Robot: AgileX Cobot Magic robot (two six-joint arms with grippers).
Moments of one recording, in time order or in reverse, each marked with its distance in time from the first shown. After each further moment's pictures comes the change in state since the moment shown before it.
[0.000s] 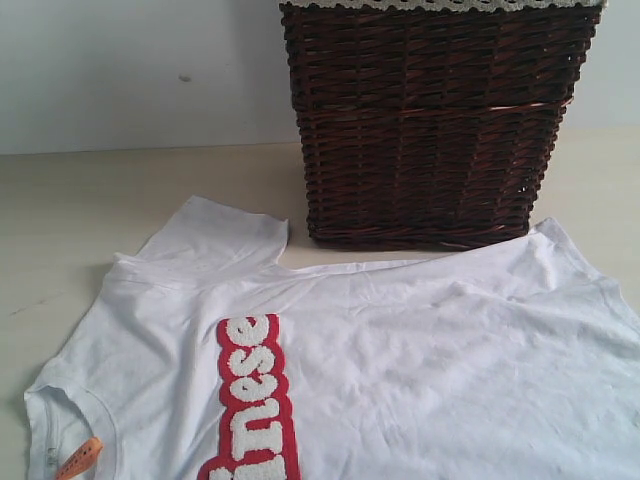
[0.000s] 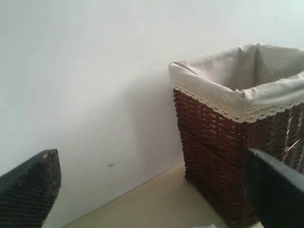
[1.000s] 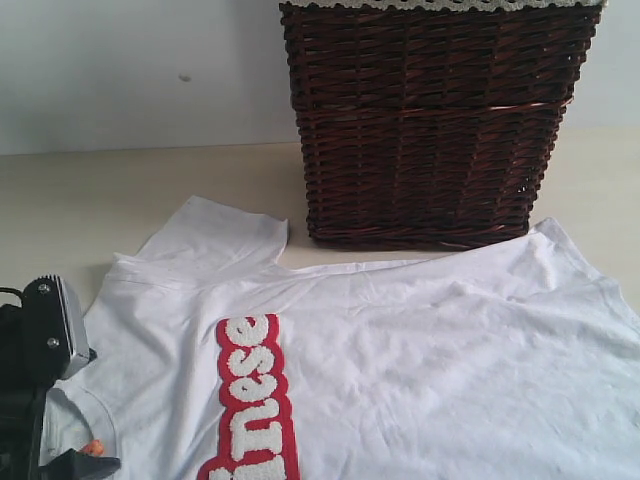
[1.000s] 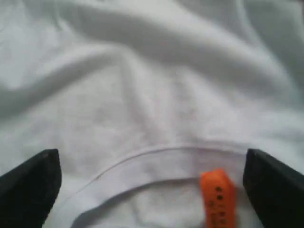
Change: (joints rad) left arm -0.743 0.346 0.834 -0.002 0.781 0.872; right arm 0.000 0.000 0.000 0.000 0.000 0.000
